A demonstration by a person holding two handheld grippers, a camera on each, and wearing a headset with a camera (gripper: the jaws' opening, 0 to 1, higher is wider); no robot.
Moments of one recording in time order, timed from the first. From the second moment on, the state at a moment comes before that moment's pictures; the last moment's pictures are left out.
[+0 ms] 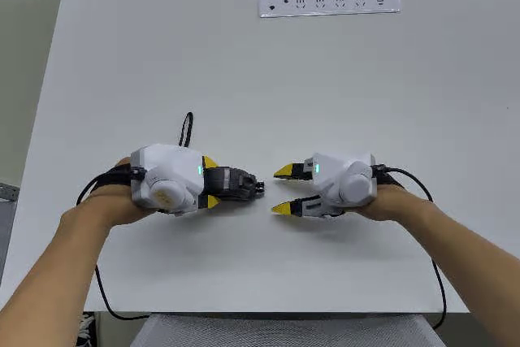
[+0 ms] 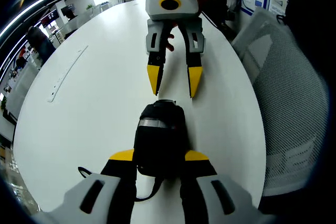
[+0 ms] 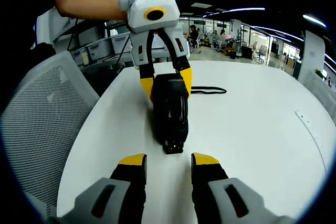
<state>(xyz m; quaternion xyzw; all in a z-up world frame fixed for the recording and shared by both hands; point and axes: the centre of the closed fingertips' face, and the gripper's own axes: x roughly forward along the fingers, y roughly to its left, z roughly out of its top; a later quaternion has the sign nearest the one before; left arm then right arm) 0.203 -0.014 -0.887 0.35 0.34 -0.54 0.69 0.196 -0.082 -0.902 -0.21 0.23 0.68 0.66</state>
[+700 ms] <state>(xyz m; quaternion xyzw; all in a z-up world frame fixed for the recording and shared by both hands) 0.203 -0.010 -0.887 0.34 0.34 -0.53 0.69 0.204 -0.062 -0.917 -0.21 0.24 0.68 0.66</state>
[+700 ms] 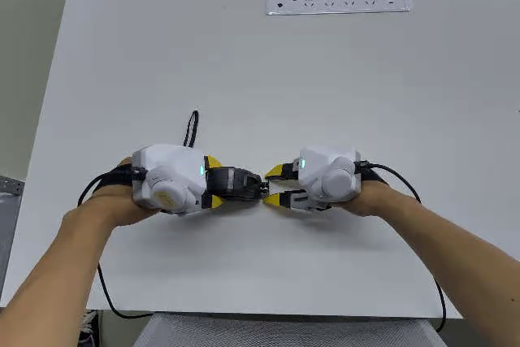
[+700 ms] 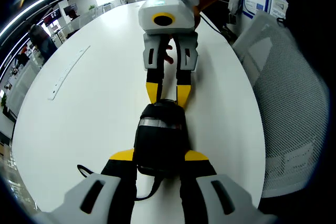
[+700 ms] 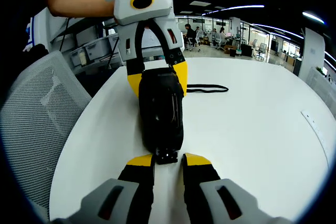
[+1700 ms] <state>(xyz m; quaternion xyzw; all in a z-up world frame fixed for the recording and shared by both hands) 0.203 -0.006 -0.886 0.33 0.34 -0.53 0.70 0.204 -0.059 -0.915 -0.23 0.22 0.68 0.66</state>
